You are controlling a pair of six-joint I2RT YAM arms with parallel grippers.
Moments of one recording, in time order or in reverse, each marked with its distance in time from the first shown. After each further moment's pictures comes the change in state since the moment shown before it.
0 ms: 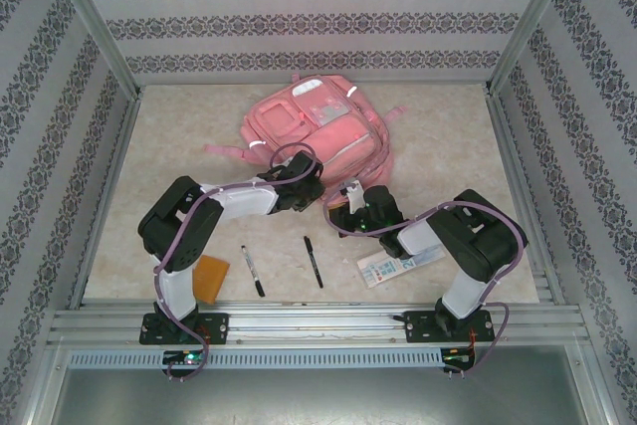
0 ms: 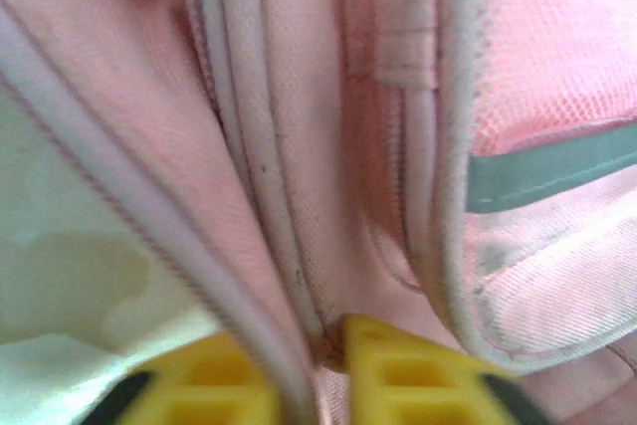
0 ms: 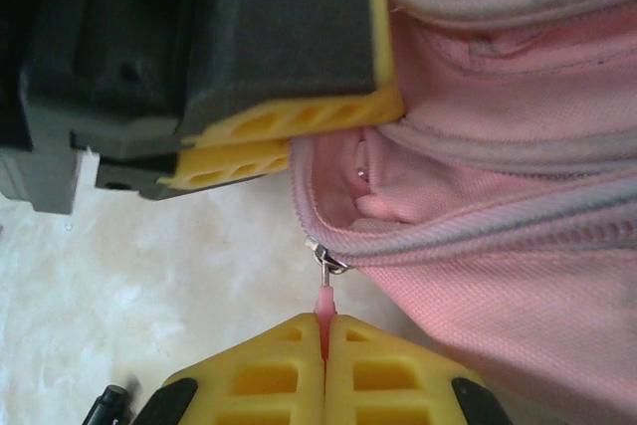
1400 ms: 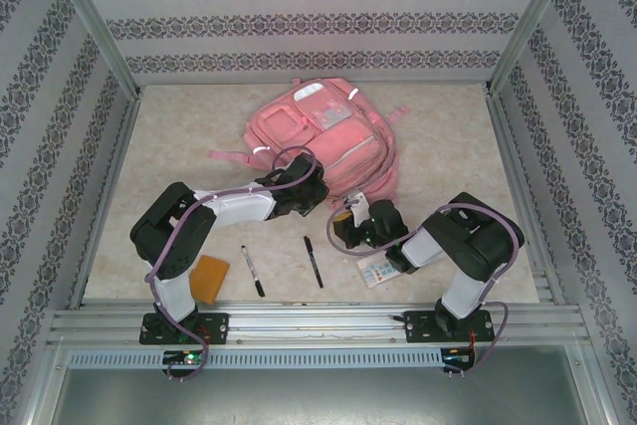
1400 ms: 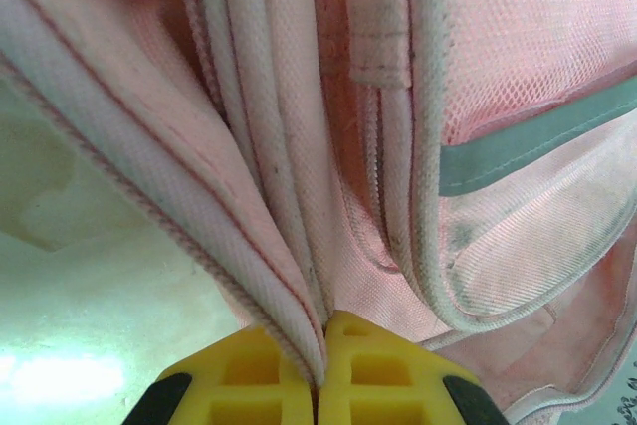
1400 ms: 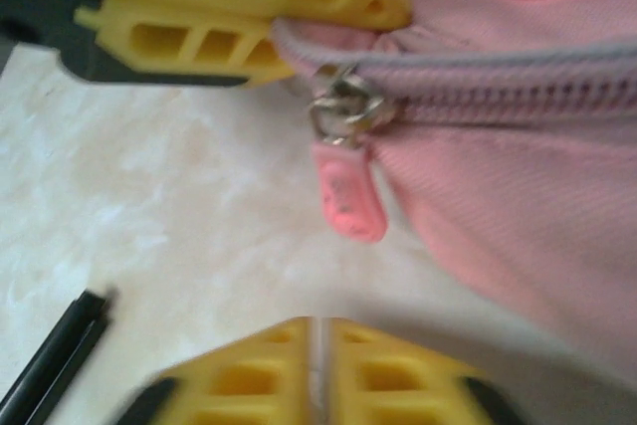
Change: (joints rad) left arm -0.032 -0.064 -0.046 0.050 0.053 -0.066; right arm 0.026 0.010 -0.136 0.158 0.047 -0.084
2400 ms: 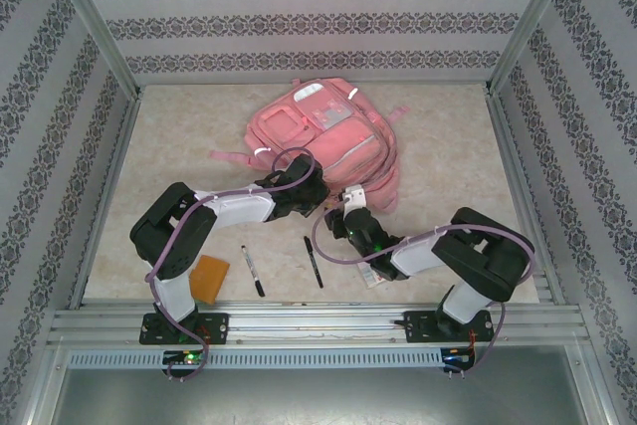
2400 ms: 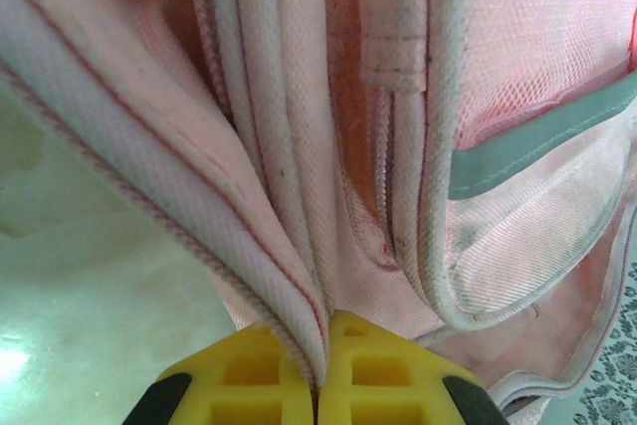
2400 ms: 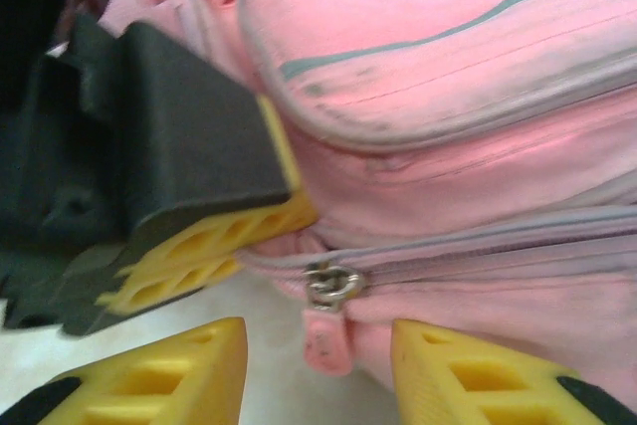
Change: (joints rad) left arm 0.000 0.000 -0.025 0.061 0.026 -0.049; right arm 0.249 -0.119 0.097 -0.162 0.716 0.164
